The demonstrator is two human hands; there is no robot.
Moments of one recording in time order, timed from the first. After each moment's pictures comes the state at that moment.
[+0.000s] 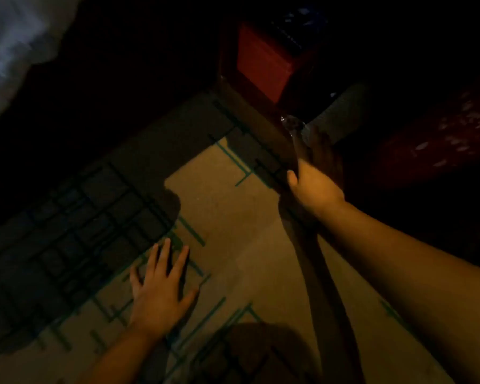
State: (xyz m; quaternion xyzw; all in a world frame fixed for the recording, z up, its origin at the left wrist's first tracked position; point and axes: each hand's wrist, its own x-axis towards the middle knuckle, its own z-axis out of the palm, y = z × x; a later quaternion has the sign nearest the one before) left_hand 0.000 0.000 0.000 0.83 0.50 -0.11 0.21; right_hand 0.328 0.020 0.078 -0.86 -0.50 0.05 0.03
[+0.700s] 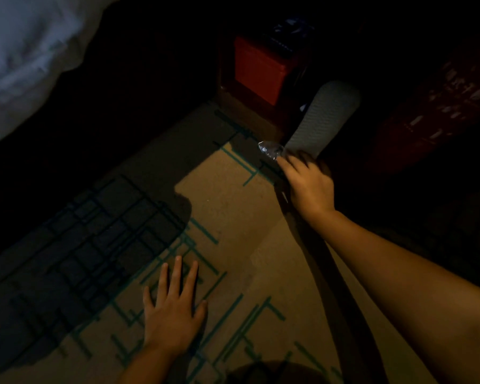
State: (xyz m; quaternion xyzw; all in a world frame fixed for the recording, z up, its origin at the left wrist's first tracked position) left_hand -0.023 -0.024 -0.016 0.84 0.51 -0.13 0.15; right_hand 0.296 -0.002 0.050 -0.83 -0.56 -0.02 0.03
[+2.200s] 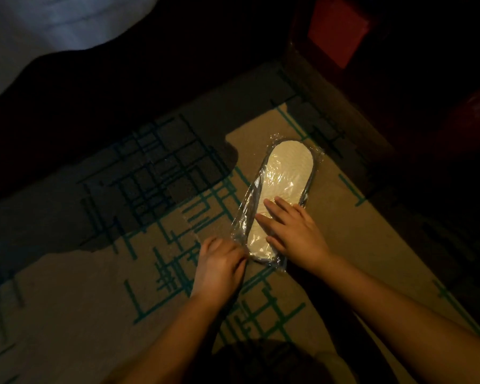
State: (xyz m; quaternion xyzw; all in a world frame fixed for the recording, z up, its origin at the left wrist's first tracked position) left_hand -0.019 -0.080 0.022 0.85 0.45 0.07 0.24; right_hand 0.179 -0.087 0.012 -0.64 -0.74 0.18 0.00
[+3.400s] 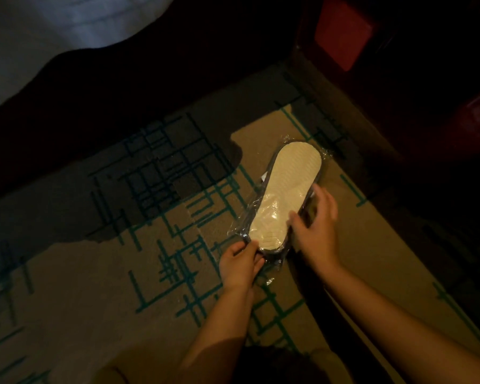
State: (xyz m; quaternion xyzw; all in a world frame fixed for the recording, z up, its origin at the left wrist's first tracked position) left_hand 0.043 -0.096 0.045 0.07 0.69 0.28 0.67; right_hand 0.173 -0.099 0.045 -0.81 -0.36 0.30 0.36
